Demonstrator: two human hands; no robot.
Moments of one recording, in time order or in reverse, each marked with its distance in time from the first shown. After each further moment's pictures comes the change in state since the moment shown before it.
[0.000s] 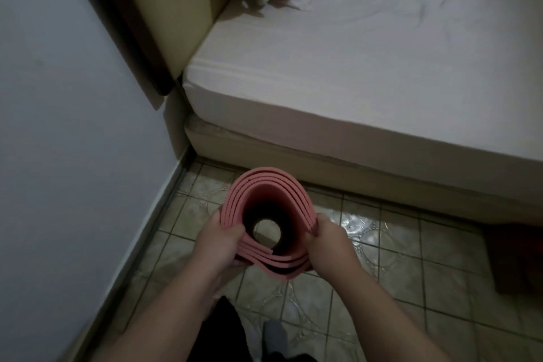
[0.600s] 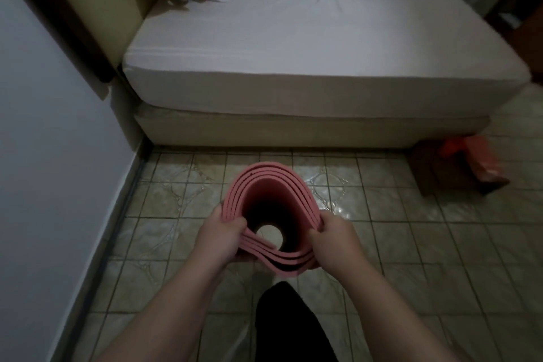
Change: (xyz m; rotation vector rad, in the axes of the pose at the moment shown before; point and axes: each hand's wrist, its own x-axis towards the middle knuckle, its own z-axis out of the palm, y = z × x) left_hand -0.220 -0.157 0.058 0.138 -0.178 0.103; right_hand -0.262 0.184 -0.012 0.168 0.199 0.101
